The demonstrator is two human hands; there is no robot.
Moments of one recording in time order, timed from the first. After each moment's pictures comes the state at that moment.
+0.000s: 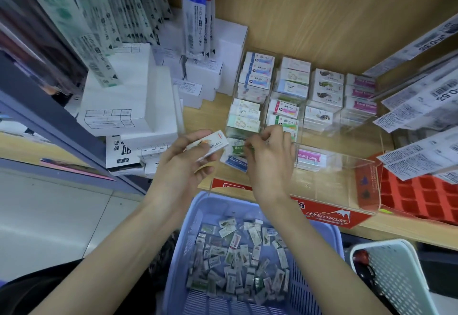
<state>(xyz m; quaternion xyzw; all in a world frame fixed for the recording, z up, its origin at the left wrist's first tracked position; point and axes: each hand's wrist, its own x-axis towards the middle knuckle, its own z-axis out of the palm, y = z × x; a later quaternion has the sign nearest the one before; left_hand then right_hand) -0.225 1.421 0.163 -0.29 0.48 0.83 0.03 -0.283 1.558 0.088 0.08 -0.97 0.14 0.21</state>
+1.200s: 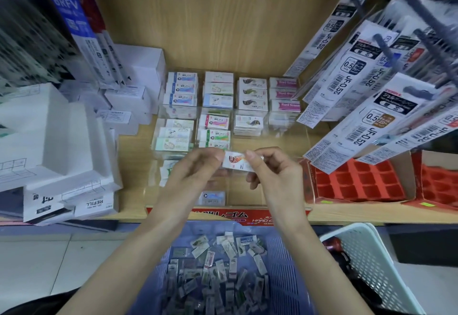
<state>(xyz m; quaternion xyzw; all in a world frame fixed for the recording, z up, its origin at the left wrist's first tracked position) -0.258 1.519 0.165 -0.14 0.67 0.72 0.11 -0.264 1.661 0.153 -0.10 -0.69 0.72 0.02</state>
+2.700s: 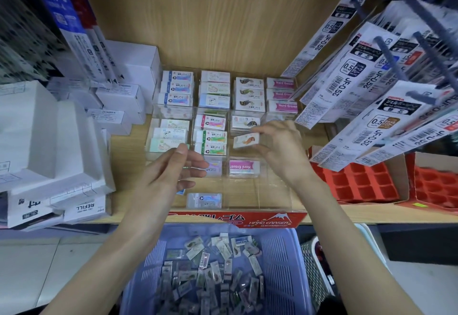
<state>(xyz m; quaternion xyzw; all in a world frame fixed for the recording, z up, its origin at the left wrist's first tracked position) -0.257 1.494 0.158 -0.13 0.65 0.74 0.06 -0.333 1.698 0.143 0.05 -0.96 0.26 -0.01</state>
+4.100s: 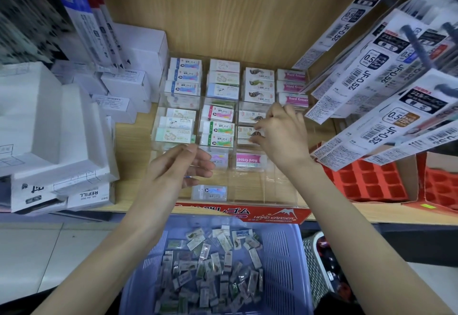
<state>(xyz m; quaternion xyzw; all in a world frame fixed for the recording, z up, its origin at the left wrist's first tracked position) -0.252 1.491 0.157 -0.14 0.66 0.74 0.08 -0.355 1.685 0.135 0.10 -0.99 0.02 0.02</state>
